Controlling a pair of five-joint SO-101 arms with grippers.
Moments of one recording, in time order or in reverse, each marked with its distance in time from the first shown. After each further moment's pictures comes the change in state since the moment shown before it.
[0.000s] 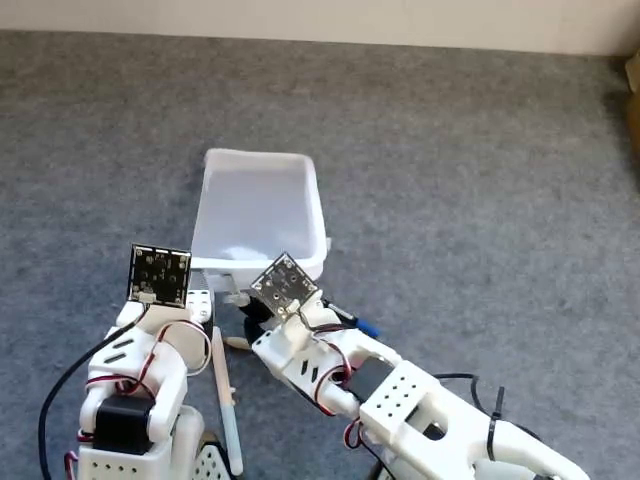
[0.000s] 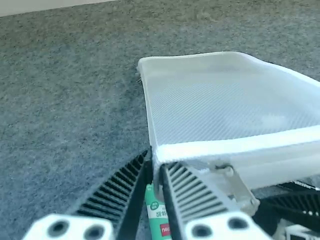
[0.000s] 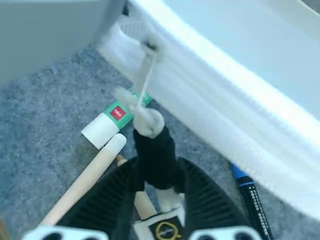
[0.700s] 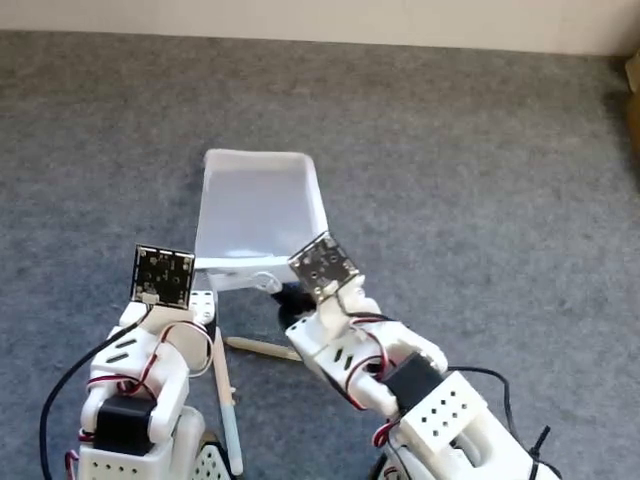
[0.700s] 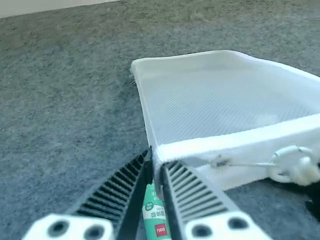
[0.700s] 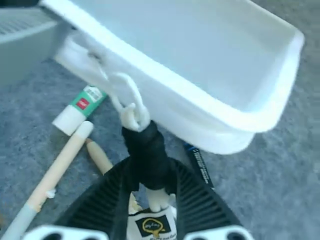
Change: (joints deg) left arm 0.1 0.0 0.0 0.0 0.0; right arm 10.3 -20.8 -6.9 32.0 2.0
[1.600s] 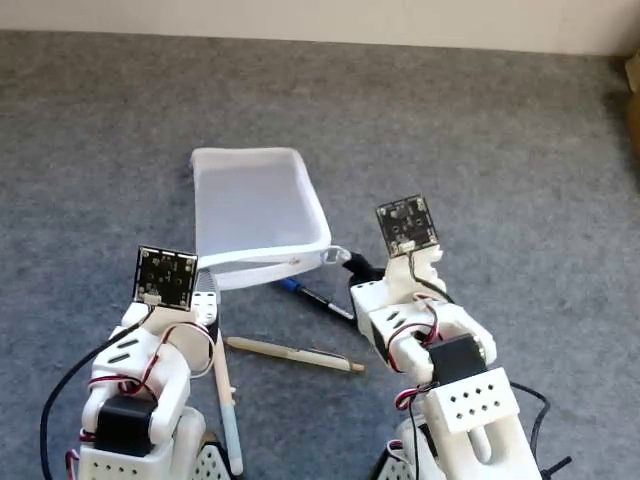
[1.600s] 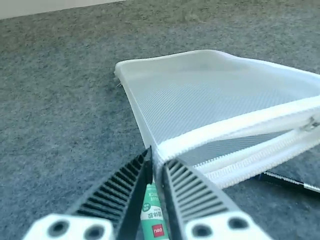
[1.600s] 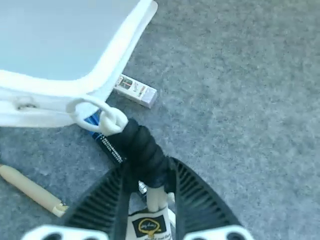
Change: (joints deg) left arm 0.1 0.0 0.0 0.0 0.3; right arm 21.0 -0.4 -6.0 11.0 0.4
